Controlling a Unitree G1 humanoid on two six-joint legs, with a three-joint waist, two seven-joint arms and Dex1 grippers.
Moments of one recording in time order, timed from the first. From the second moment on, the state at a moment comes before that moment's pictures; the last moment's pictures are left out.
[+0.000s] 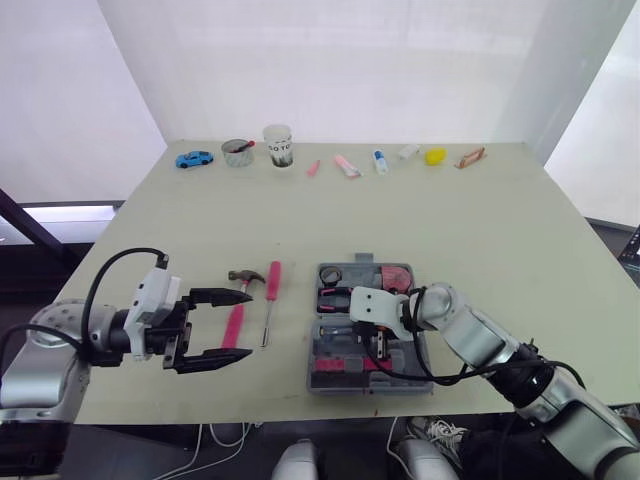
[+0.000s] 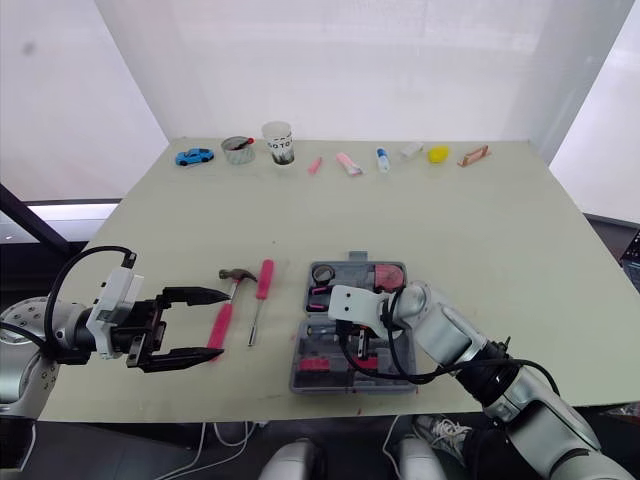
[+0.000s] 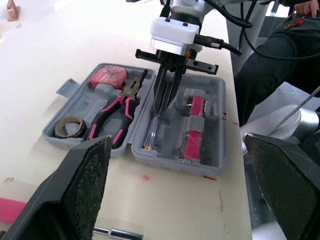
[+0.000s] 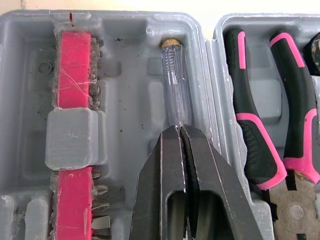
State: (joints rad) left arm -0.07 0.92 0.26 -0.01 -0.57 0.12 -1.52; right arm -0.64 -0.40 0.66 -0.02 -0.11 0.59 0.94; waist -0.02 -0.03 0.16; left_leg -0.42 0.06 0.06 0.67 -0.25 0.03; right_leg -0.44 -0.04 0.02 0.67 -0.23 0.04
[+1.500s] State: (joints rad) left arm -0.07 0.90 0.26 0.02 -0.58 0.11 -1.52; right arm -0.60 -0.37 0.59 0.00 -0.07 0.65 0.94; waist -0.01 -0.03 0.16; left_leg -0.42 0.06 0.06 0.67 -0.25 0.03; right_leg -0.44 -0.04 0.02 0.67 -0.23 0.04
